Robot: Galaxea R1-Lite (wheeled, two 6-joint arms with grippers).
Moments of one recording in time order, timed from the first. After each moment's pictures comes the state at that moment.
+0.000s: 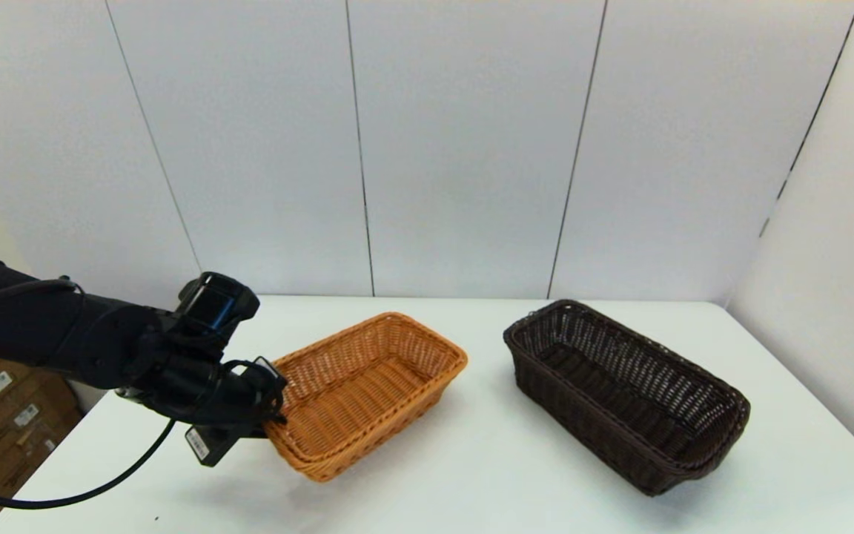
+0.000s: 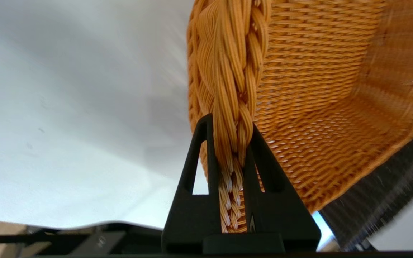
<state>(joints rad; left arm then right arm) -0.27 1.86 -0.90 0.18 -0.19 -1.16 0.00 0.00 0.00 0.00 0.00 0.01</state>
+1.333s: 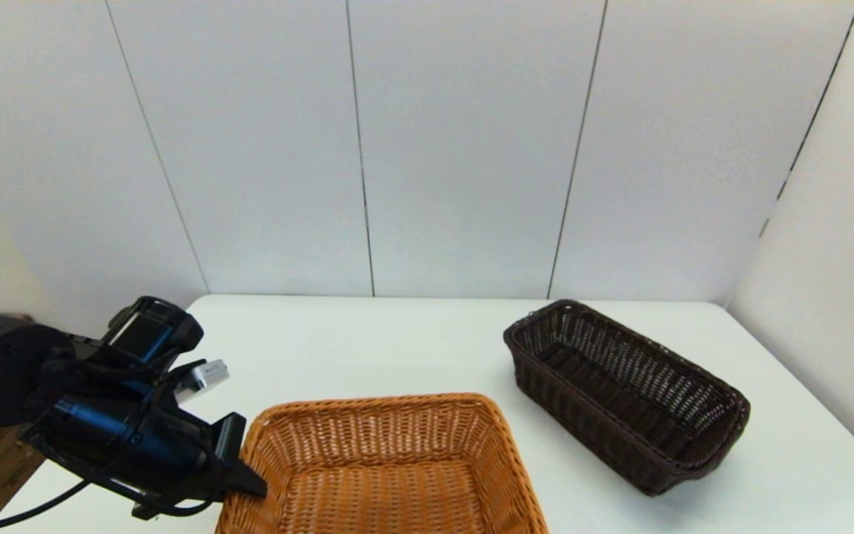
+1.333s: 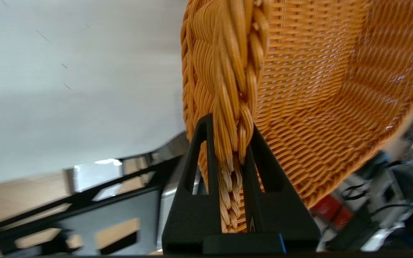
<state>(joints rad) -0.22 1.69 -0.77 0.37 -0.50 -0.48 0.00 0.00 0.00 0.00 0.00 0.01</state>
